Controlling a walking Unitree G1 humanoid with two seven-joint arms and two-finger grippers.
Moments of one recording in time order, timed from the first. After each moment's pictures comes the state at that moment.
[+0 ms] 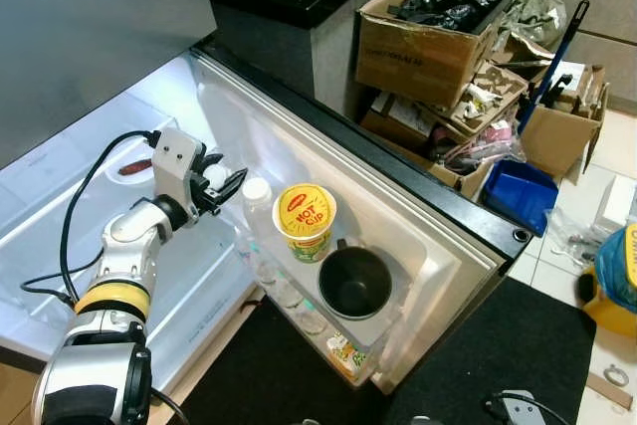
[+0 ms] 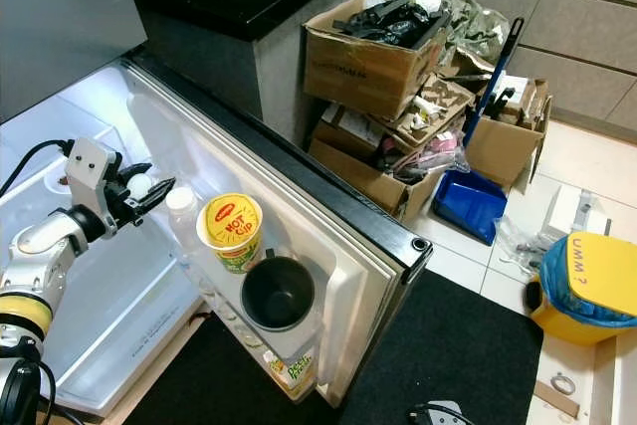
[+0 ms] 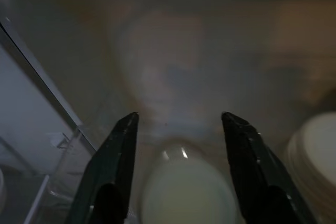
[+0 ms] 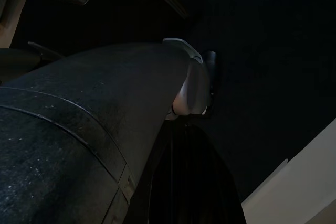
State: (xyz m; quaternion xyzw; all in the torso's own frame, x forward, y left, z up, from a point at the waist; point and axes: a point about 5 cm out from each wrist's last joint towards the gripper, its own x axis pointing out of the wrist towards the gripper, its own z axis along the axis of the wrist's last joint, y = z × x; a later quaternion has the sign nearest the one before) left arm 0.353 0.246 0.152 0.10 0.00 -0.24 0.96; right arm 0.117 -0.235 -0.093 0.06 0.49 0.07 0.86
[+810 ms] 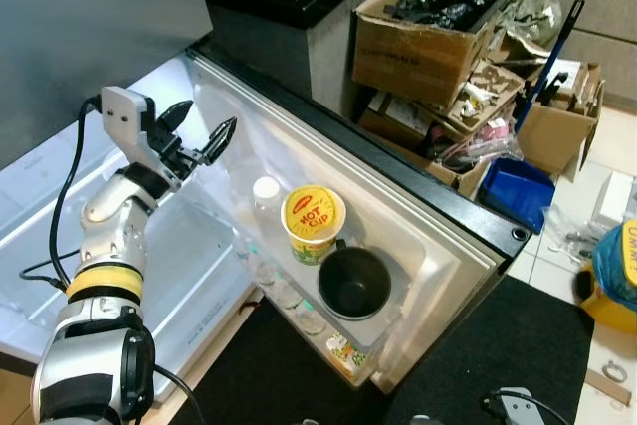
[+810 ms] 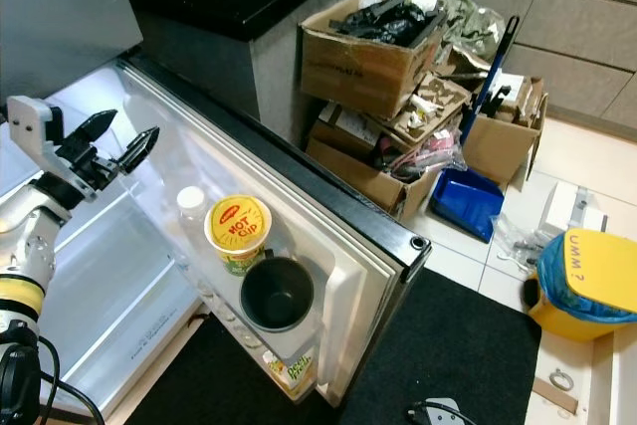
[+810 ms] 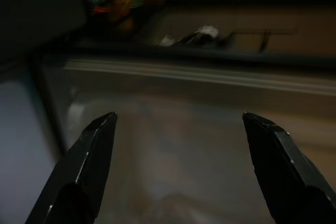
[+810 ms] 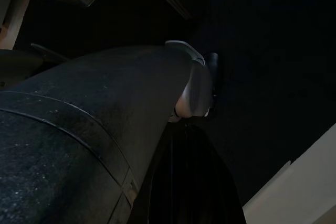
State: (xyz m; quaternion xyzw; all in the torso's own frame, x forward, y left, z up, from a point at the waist) left arm 0.348 0.258 0.203 -0.02 -0.15 -0.28 0.95; right arm 0.123 -0.233 -0.092 0.06 0.49 0.08 0.87
